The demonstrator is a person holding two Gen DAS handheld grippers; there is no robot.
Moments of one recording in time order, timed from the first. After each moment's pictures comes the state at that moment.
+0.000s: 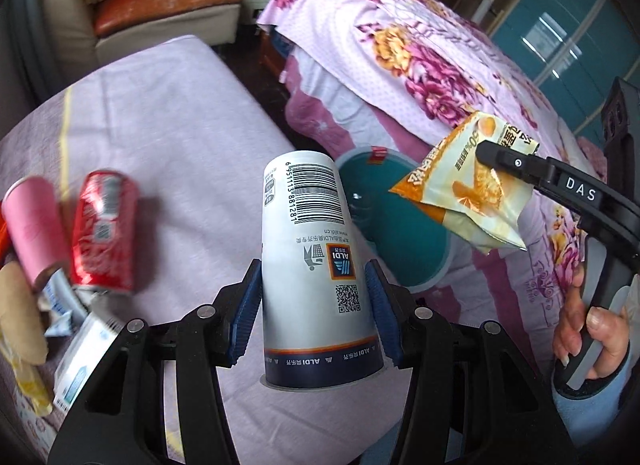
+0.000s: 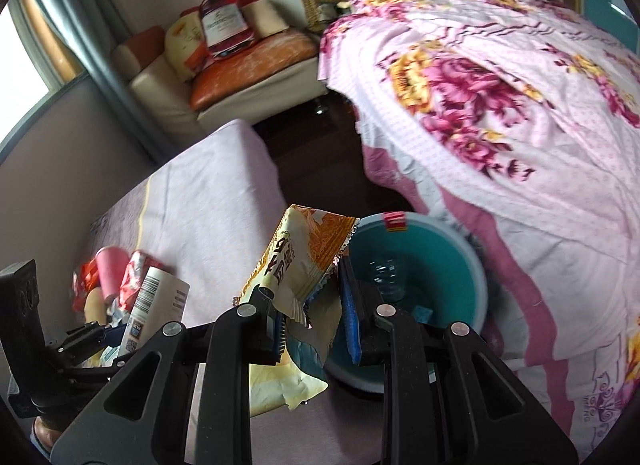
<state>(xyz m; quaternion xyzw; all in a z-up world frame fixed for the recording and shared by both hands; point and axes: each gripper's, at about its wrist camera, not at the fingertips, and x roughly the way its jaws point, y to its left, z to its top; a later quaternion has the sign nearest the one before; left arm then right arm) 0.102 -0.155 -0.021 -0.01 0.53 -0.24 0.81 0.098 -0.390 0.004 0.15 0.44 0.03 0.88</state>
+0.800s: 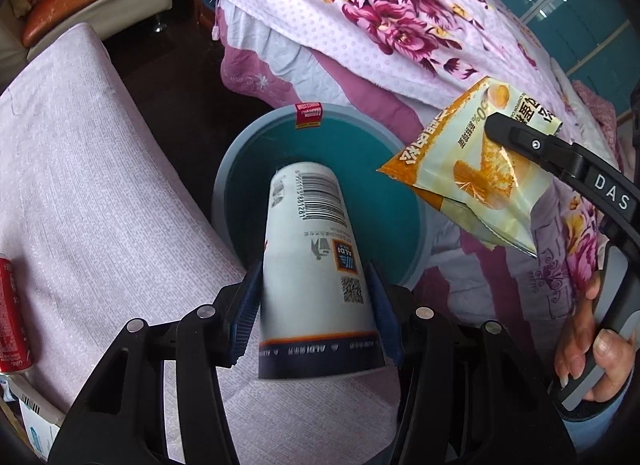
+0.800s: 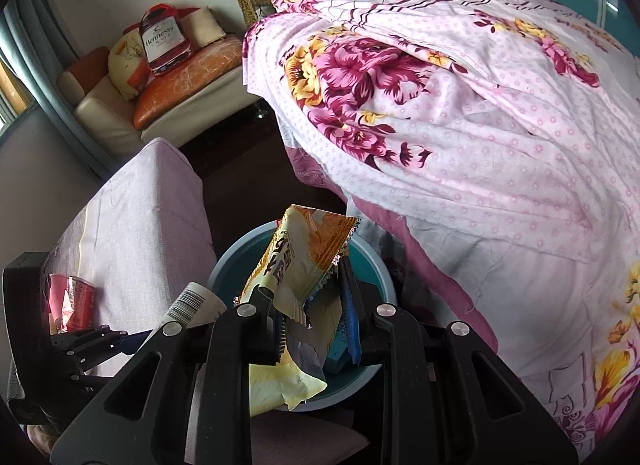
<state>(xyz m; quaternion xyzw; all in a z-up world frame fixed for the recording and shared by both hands) 0.139 -0.288 -0.077 0.05 0.60 -0.28 0.75 0.101 -0.481 -0.034 0.17 0.45 -0.05 0.87</state>
